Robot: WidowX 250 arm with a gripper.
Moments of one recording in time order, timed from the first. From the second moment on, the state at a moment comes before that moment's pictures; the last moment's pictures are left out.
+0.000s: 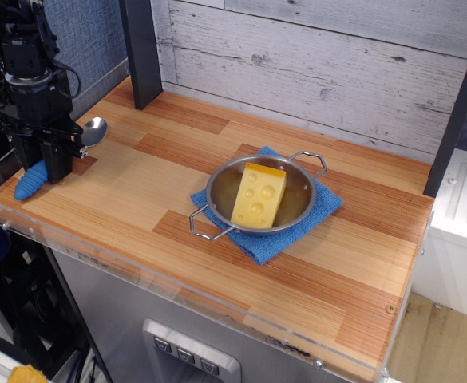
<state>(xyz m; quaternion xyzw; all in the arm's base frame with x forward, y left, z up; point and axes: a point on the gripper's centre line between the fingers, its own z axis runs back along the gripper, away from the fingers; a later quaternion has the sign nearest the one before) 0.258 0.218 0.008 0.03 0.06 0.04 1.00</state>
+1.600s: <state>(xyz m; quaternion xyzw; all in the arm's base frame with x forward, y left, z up) 0.252 0.194 0.115 0.07 -0.08 0.07 0.99</state>
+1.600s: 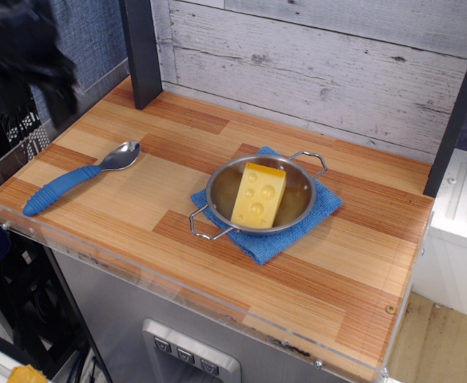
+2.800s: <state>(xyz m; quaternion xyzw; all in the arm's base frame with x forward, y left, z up) 0.309 0.067 0.133 0.01 0.01 -0.06 1.00</state>
